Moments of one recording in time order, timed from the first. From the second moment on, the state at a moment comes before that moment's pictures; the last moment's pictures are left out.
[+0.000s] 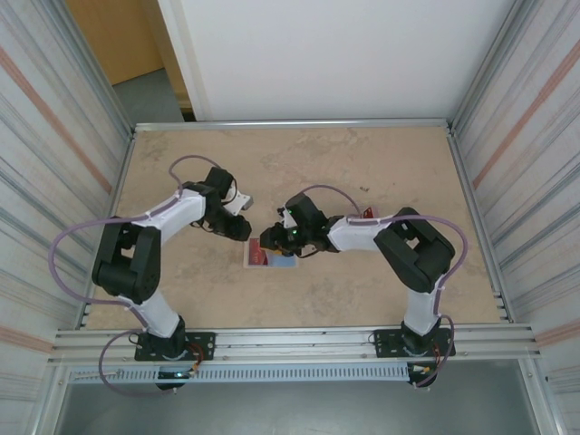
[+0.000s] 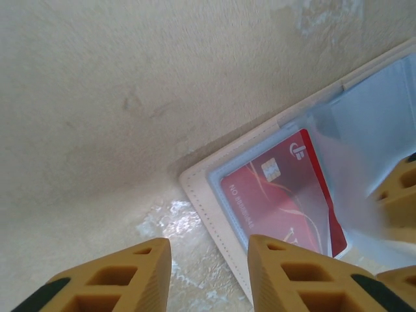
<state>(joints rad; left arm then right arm) -0.33 1.66 1.09 -0.76 0.29 0.09 0.82 1.89 1.01 0.12 -0.53 1.02</state>
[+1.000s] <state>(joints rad) -0.37 1.62 1.22 -0.83 0.35 0.15 0.74 1.63 1.09 -0.30 -0.42 0.80</state>
